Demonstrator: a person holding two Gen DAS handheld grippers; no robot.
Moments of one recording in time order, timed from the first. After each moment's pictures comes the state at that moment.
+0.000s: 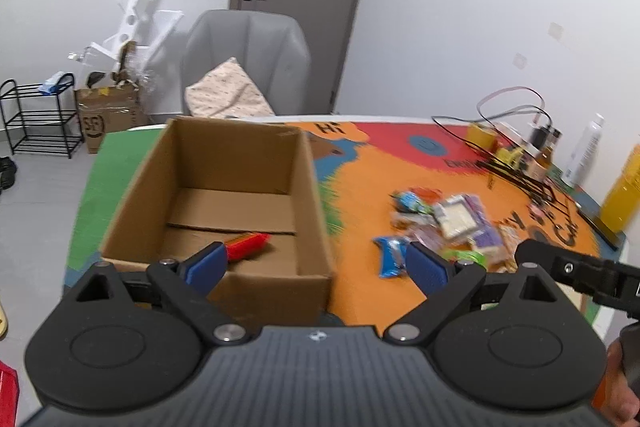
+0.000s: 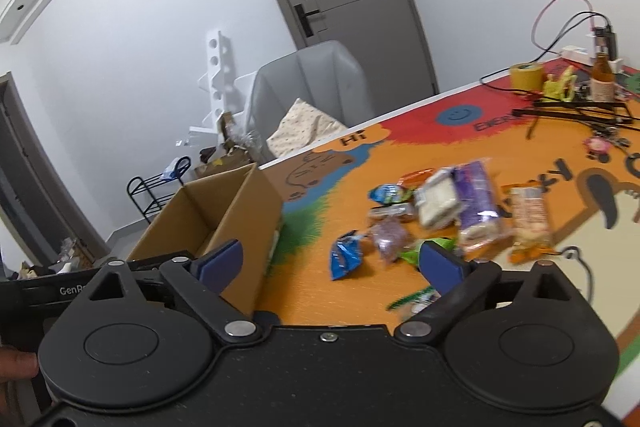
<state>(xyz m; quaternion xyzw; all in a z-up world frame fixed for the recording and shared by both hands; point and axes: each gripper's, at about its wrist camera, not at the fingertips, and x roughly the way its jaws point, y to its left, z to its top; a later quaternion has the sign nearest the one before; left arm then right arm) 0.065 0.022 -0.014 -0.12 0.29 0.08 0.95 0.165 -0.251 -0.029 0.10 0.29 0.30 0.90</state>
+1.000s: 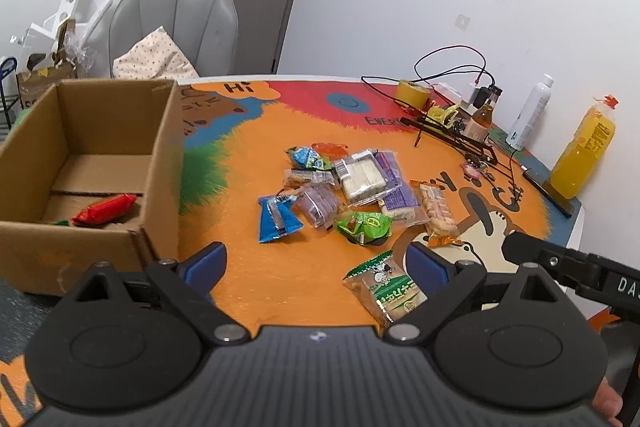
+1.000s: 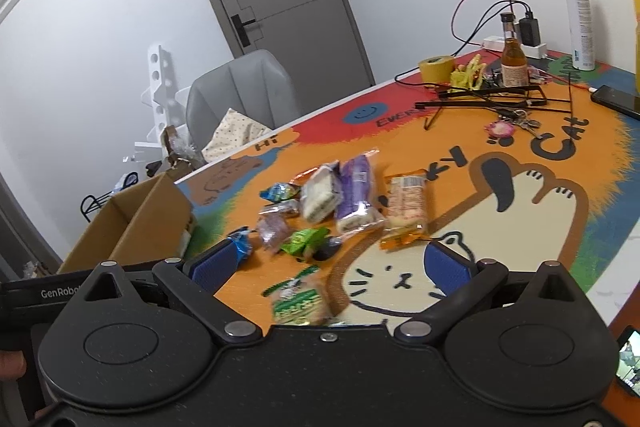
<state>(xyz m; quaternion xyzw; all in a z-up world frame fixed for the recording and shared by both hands) 0.099 -0.057 -0.038 -0.13 0.32 0.01 0.94 0.183 -0.327 -0.058 0.11 0.30 0.23 0.92</state>
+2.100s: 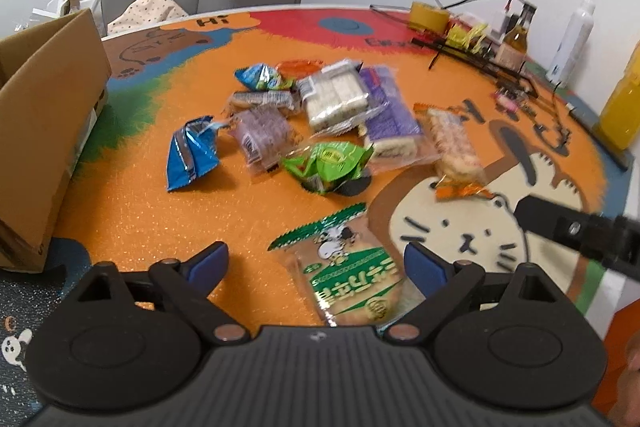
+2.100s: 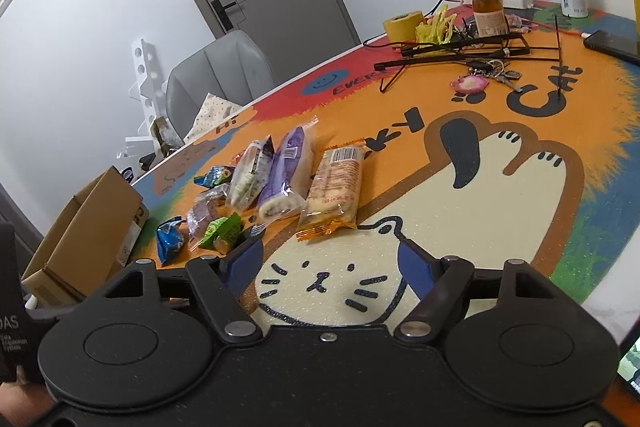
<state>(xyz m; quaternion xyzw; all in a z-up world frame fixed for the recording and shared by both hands) 0.172 -0.141 -0.111 -0.09 0.40 0.06 0.91 0.247 -0.370 -0.116 0.15 0.34 0.24 0.90</state>
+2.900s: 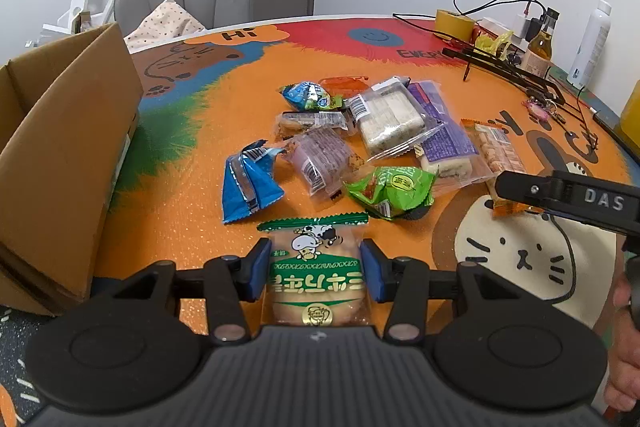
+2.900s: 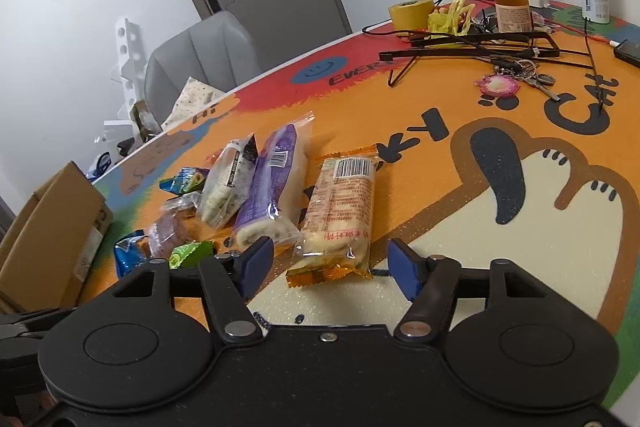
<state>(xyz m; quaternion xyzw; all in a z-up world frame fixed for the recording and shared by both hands) 0.179 -0.106 -0.108 -0.06 0.39 0.07 0.92 0.294 -0.326 -0.129 0.10 0.35 0.22 0.91</state>
